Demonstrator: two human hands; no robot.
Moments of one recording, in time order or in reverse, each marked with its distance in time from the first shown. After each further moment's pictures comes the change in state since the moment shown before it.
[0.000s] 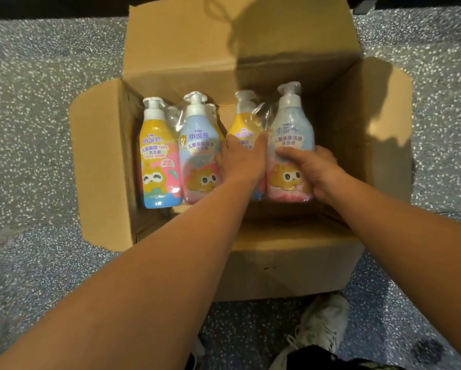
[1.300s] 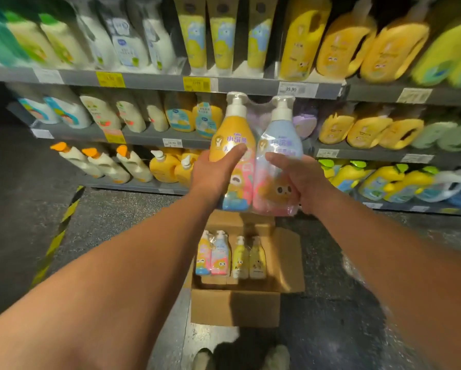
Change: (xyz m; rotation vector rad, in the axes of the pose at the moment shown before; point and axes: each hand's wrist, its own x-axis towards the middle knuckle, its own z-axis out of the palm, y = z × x) left_hand -0.438 0.270 -0.359 -0.655 0.138 0.378; right_hand -0.564 -0.293 -0.060 0.090 -0.181 -0.602
